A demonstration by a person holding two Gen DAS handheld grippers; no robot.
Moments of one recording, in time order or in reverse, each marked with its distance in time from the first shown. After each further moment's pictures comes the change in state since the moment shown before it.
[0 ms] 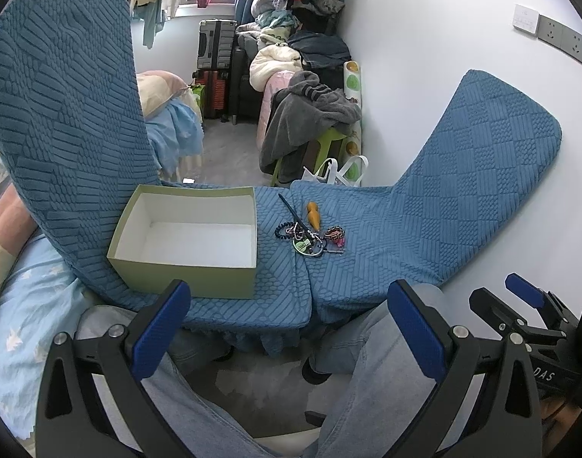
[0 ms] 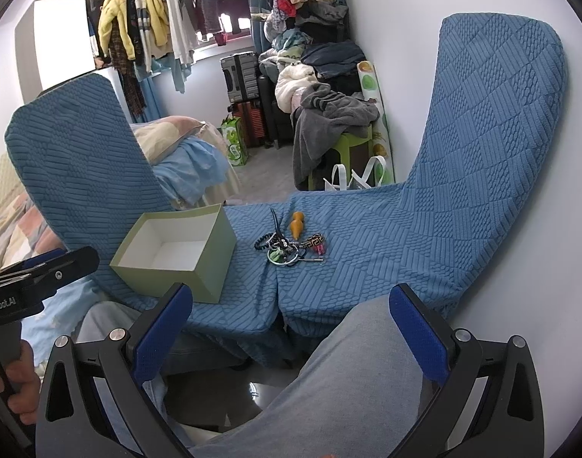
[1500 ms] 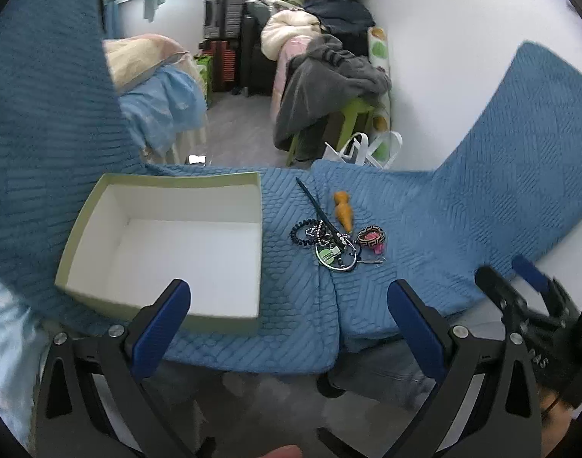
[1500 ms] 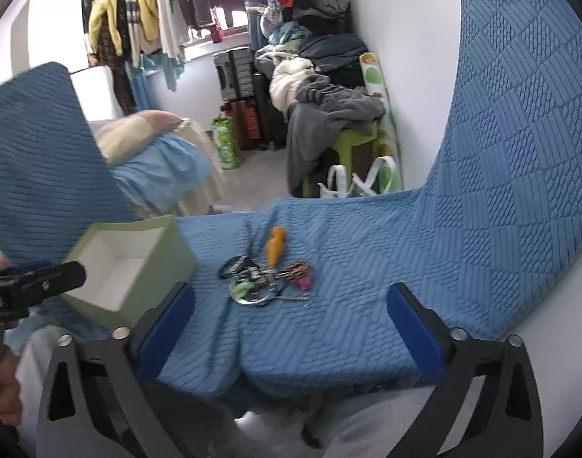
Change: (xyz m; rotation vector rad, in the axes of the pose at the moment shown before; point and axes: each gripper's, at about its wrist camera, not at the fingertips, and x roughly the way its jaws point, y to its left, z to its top) left arm 0.147 0.009 0.031 0.005 0.106 0.066; right arm 0.147 -0.043 0.018 -0.023 -0.025 -0.003
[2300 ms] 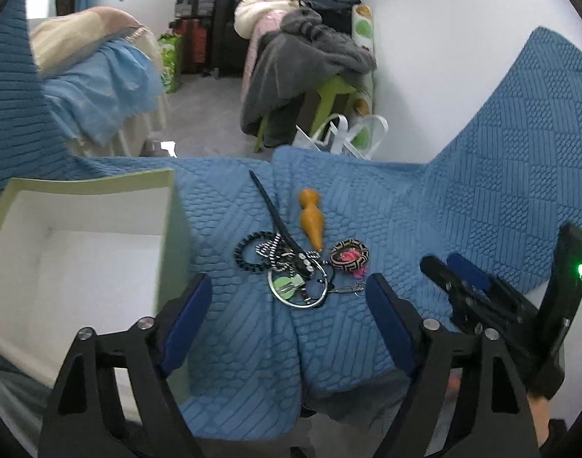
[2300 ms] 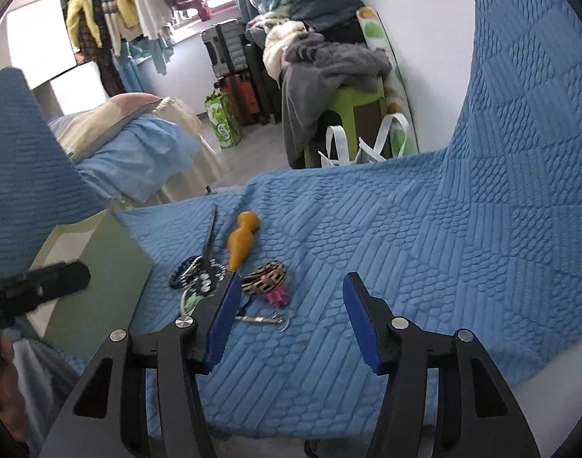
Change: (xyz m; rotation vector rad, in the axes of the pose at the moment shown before) left arm 0.106 -0.033 0.023 -0.016 0.071 -0.107; right arm 0.122 -0.057 0.005 0.085 0.112 0.075
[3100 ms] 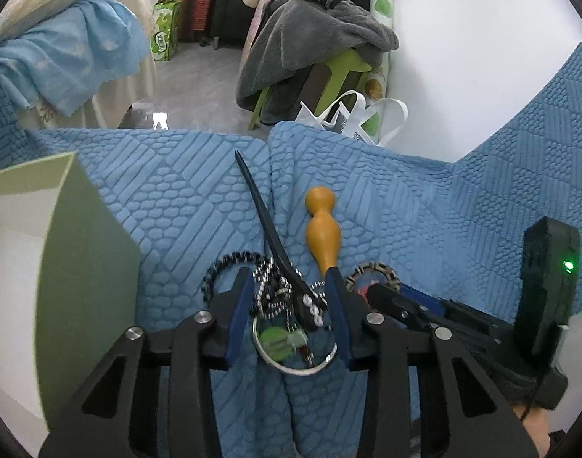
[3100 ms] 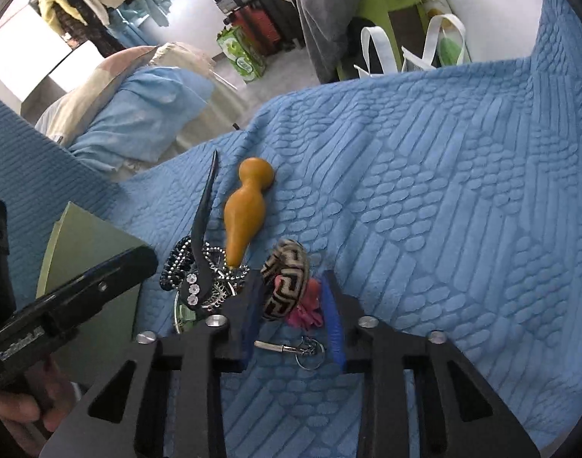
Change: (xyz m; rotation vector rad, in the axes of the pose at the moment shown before) left arm 0.094 0.008 0.027 -0.077 0.069 -0.032; right arm 0.110 -0.006 0.009 0.090 0.297 0.194
